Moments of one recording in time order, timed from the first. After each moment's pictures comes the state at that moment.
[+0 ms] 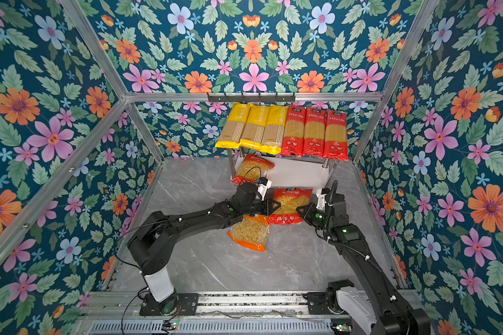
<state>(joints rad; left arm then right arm) -0.82 1.83 1.22 0.16 0.29 -0.63 0.17 0.99 0.70 -0.26 -0.46 0.84</state>
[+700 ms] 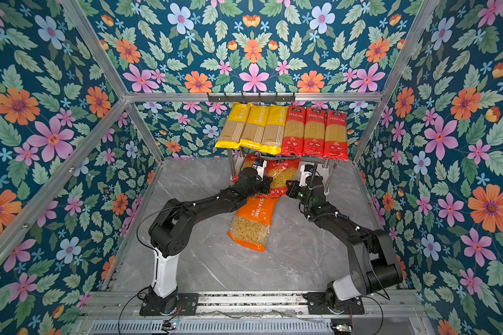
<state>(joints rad) -0.74 2.06 1.45 0.28 -0.01 -0.33 0.26 1.51 0.82 0.39 -0.23 0.56</state>
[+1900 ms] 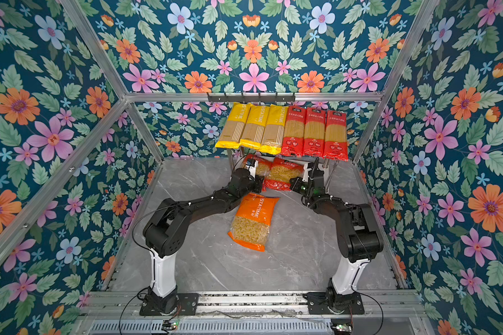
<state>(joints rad) -0.67 1.99 1.31 0.30 -0.09 -0.26 0.14 1.81 1.01 0.35 -0.36 0.61</state>
